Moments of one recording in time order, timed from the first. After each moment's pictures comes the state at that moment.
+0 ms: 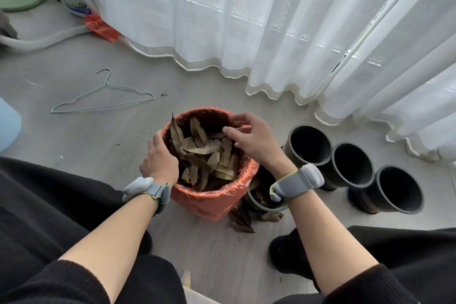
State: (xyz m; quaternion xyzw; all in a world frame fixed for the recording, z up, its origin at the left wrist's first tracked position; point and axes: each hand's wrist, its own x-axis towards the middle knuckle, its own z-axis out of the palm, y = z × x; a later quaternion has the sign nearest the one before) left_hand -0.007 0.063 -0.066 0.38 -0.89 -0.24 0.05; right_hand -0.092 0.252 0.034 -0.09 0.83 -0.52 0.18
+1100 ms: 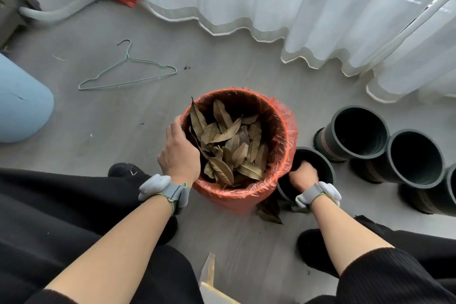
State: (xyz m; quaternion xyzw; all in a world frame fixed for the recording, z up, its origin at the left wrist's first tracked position) left_hand -0.008 0.059 -0.077 0.38 -0.90 -0.22 0.08; right_hand -0.104 0.327 -0.171 0.18 0.91 -0.21 0.31
